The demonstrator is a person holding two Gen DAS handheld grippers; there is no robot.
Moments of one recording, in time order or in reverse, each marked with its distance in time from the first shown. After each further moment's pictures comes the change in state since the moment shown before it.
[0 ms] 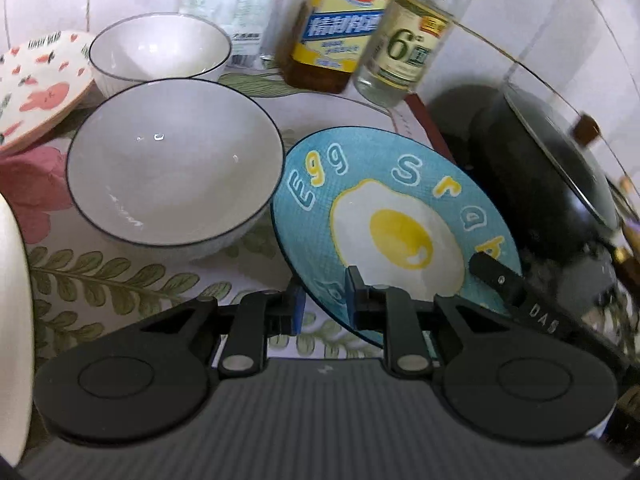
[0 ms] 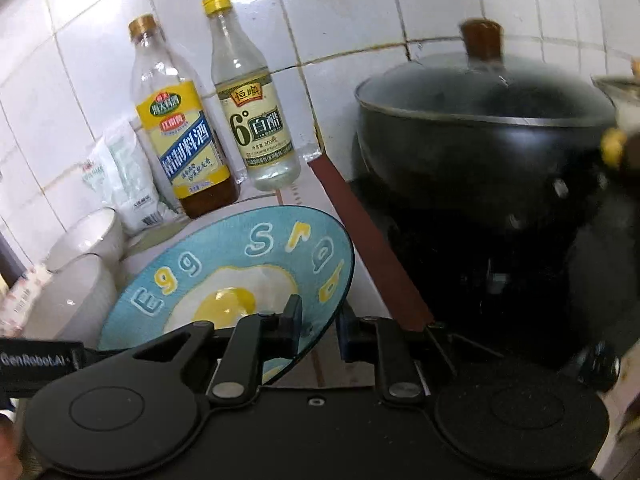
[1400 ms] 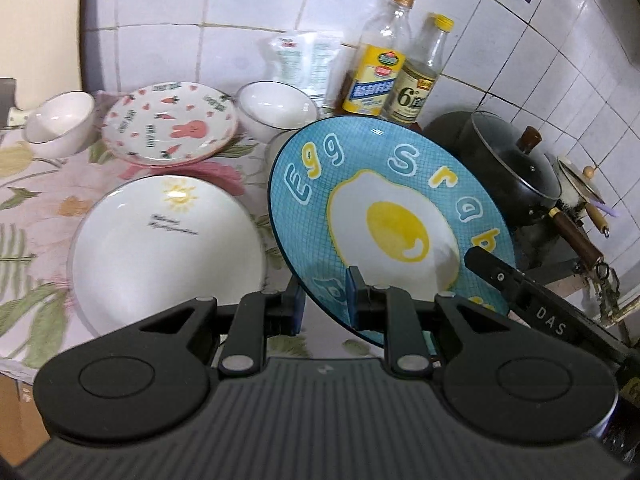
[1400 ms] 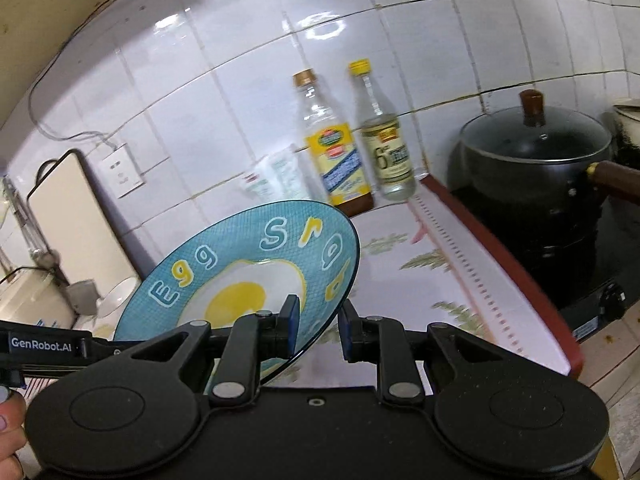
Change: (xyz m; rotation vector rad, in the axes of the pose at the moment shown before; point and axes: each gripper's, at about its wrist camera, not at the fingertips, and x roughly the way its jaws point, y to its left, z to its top) left arm -0.209 0.062 -0.038 0.035 -0.048 0.036; right arm -0.158 0.105 -0.040 -0.018 -0.046 0.187
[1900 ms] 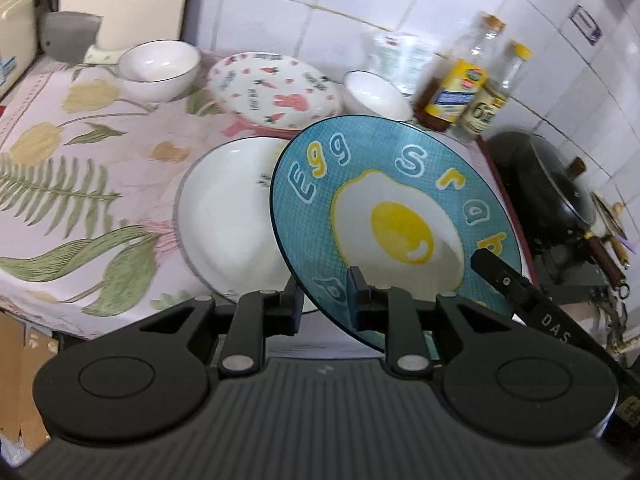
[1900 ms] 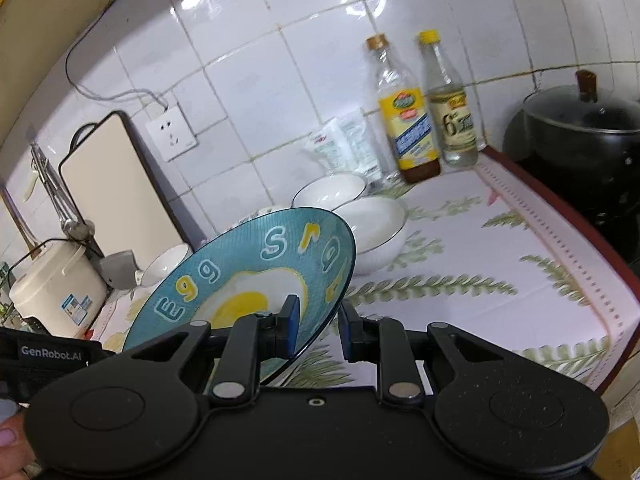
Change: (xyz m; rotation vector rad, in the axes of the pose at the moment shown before) left arm -0.034 0.092 -0.019 -0.169 0.025 0.073; right arm 0.010 0.081 -0.034 -0.013 0.059 0.062
